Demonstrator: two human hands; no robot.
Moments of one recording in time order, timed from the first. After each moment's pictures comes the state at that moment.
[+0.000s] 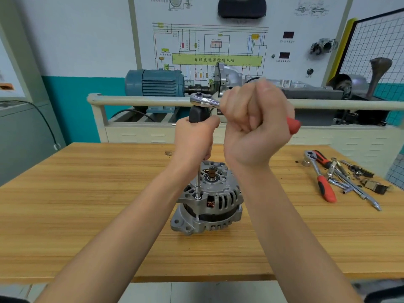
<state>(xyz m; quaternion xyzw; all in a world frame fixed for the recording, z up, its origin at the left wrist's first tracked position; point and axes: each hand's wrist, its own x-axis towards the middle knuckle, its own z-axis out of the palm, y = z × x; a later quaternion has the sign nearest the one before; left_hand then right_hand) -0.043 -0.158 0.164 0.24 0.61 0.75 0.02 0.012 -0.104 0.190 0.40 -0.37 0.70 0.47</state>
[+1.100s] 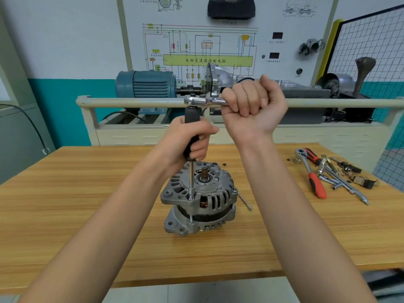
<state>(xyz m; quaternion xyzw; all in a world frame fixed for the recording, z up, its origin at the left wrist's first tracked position) -0.055 -0.175 0.167 0.40 0.56 0.71 0.18 -0.004 -0.059 0.202 0.29 -0.15 0.92 0.19</state>
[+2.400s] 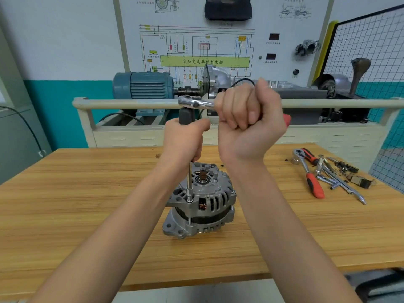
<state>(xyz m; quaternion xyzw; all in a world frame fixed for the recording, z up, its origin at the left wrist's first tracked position) -0.044 -0.159 0.166 0.25 0.61 0.75 0.02 0.012 -0.092 0.192 0.37 -0.31 0.78 0.39</state>
